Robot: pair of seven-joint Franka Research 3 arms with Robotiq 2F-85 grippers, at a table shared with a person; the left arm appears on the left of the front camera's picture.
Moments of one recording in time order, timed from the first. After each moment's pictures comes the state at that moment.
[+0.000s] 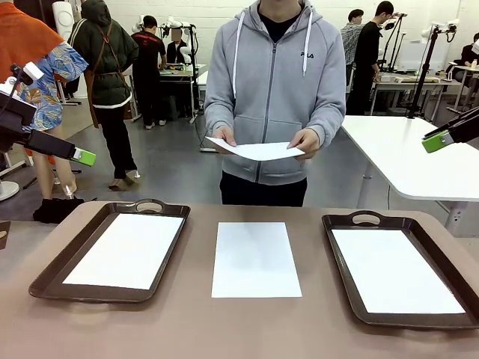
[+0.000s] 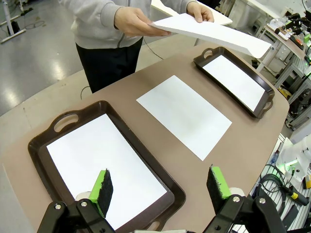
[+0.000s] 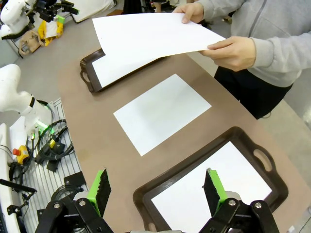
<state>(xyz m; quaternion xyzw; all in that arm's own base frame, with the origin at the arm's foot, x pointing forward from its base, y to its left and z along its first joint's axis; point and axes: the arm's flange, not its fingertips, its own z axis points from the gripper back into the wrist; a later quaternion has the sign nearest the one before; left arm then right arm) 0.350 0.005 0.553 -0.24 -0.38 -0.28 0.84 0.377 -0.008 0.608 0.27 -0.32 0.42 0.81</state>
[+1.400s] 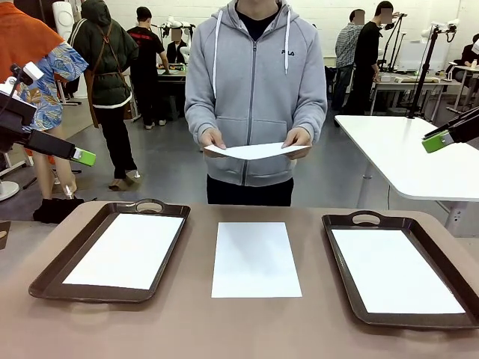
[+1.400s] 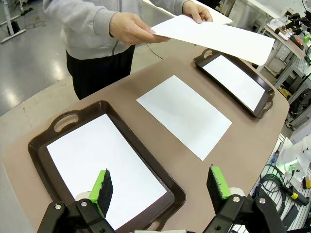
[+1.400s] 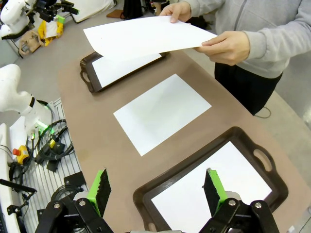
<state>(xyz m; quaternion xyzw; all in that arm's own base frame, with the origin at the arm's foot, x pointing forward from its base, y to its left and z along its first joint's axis) 0.350 0.005 0.553 -0.24 -0.38 -0.28 0.84 0.377 -0.008 0.608 0.27 -0.32 0.42 0.81</state>
